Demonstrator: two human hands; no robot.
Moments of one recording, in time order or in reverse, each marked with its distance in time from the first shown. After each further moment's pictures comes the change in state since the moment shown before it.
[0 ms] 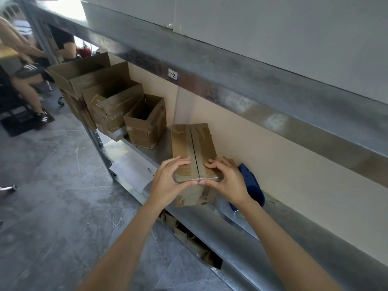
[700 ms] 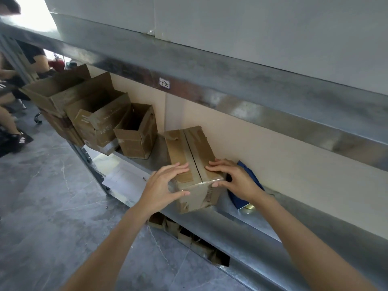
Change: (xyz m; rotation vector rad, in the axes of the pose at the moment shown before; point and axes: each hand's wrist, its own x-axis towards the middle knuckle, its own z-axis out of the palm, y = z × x) left_hand 0.020 -0.017 -0.038 0.145 -0.317 0.198; right_hand 0.000 0.012 -0.017 0.086 -0.205 0.084
